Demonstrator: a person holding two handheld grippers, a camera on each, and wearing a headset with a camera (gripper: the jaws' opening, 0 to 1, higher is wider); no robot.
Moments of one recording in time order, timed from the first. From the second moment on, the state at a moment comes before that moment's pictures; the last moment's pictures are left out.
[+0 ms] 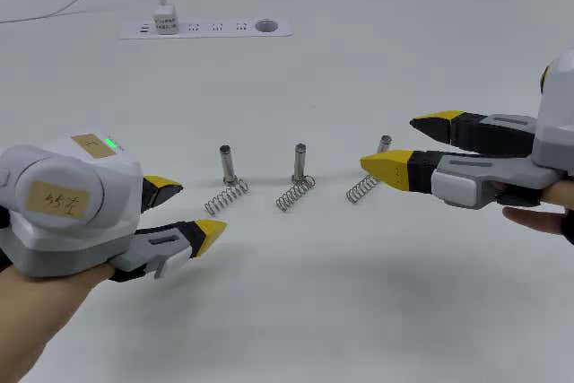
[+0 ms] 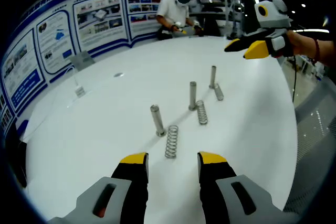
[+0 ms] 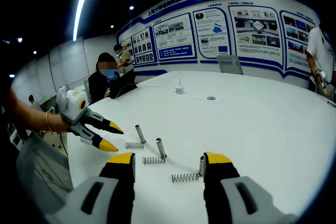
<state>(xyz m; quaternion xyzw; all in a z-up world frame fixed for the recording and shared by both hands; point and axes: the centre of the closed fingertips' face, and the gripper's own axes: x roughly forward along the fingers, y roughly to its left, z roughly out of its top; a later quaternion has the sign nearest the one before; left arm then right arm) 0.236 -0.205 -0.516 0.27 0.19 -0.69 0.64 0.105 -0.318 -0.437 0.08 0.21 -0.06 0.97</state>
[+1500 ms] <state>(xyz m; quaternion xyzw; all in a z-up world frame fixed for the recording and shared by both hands) 0.227 -0.213 -0.514 0.28 0.17 -0.71 0.62 0.096 -0.294 -0.447 0.10 0.21 -0.06 0.97</state>
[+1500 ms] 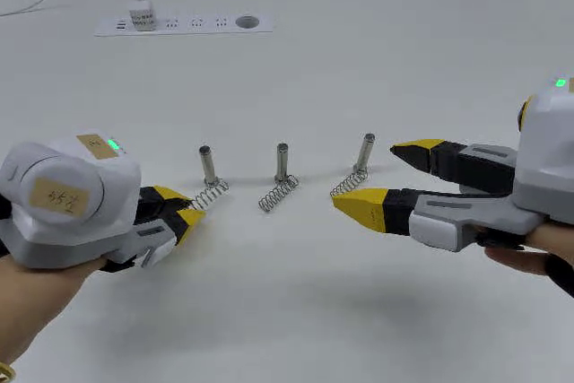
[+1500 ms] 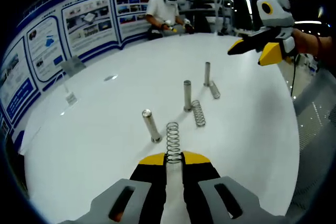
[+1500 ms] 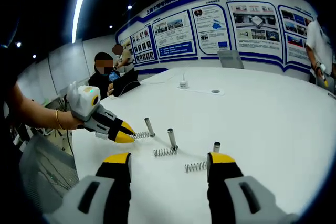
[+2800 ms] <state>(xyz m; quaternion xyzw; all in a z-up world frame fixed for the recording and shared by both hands) 0.147 -0.193 -0.419 0.09 0.11 -0.78 0.60 0.142 -0.229 -0.393 0.22 0.11 0.05 0.97</state>
